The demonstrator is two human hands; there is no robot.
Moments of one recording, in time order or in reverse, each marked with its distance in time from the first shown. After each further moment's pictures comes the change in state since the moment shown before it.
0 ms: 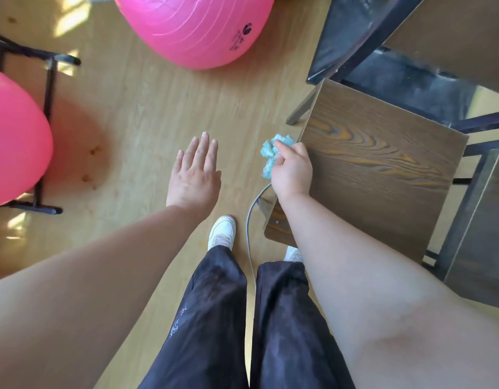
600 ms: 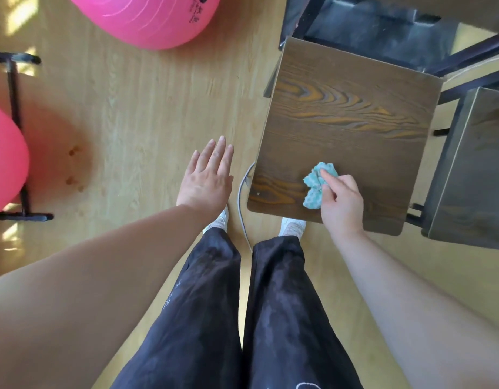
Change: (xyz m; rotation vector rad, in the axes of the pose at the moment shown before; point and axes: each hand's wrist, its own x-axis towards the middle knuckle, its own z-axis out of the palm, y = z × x) left_hand -0.030 0.054 0.021 0.072 -0.115 0.240; right_hand -0.108 0.128 -0.099 0.041 0.076 0.140
